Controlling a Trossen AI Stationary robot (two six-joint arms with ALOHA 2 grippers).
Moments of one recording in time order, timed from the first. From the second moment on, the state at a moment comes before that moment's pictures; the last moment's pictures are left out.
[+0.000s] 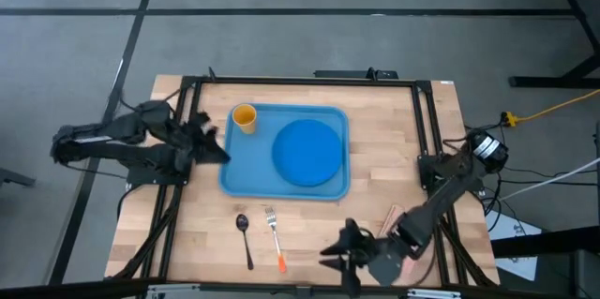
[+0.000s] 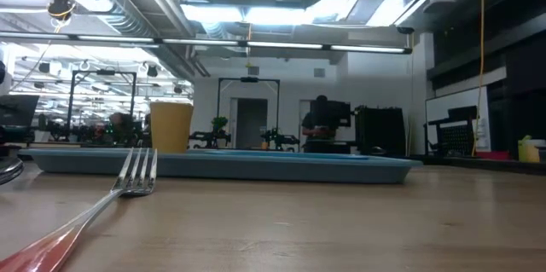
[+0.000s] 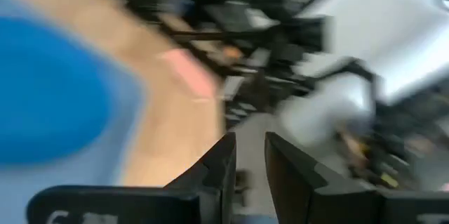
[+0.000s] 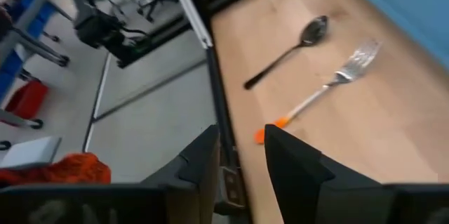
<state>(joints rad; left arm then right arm) 0.10 0.50 0.65 -0.26 0.46 -0.78 0.80 1.75 1.27 -0.09 0.57 0.93</state>
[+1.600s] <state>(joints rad) -0.91 1.43 1.05 -0.80 -0.47 -1.69 0.61 1.89 1.27 -0.04 0.56 1.03</state>
